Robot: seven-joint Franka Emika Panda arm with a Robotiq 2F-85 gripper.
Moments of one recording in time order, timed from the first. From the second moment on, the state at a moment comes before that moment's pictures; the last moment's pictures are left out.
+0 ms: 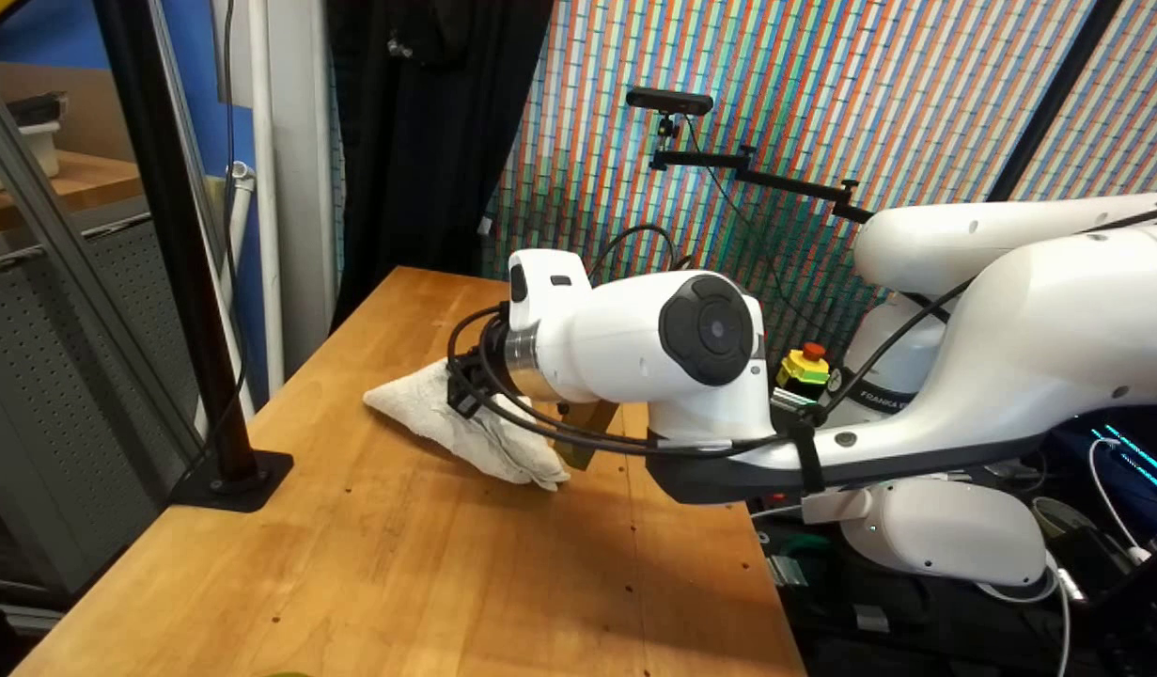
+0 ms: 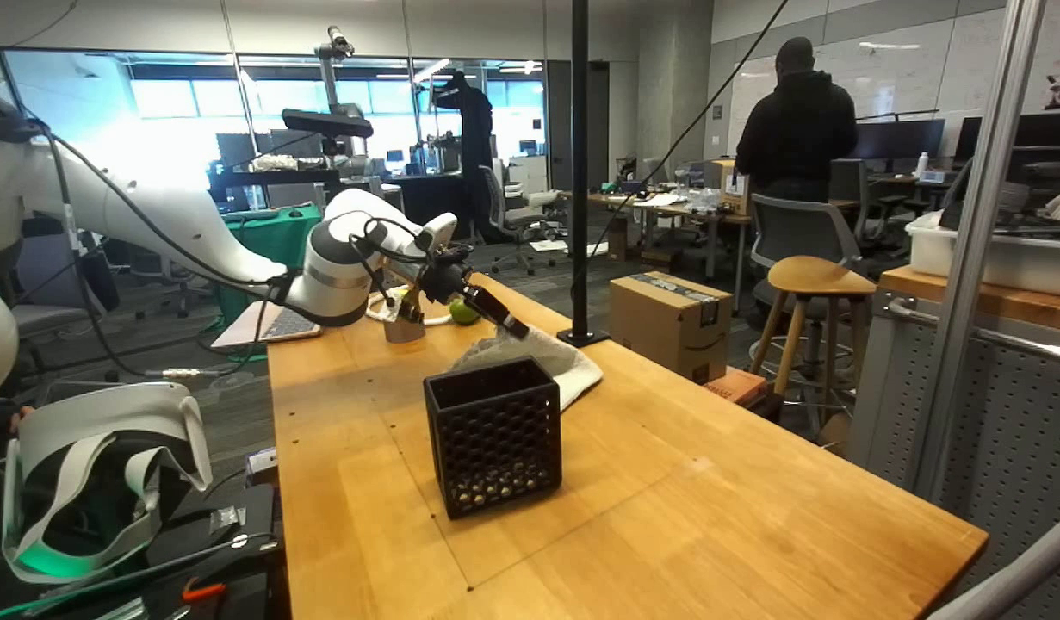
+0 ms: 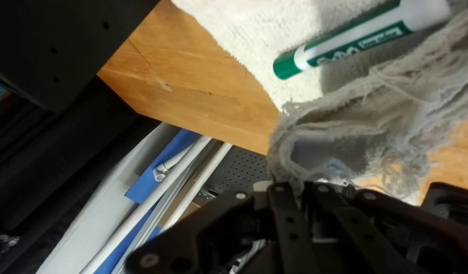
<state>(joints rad) -1.23 -1.19 1.80 -2.17 0.32 2.65 0.69</state>
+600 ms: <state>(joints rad) -1.25 -1.22 1.76 -2.23 0.32 2.61 0.70</state>
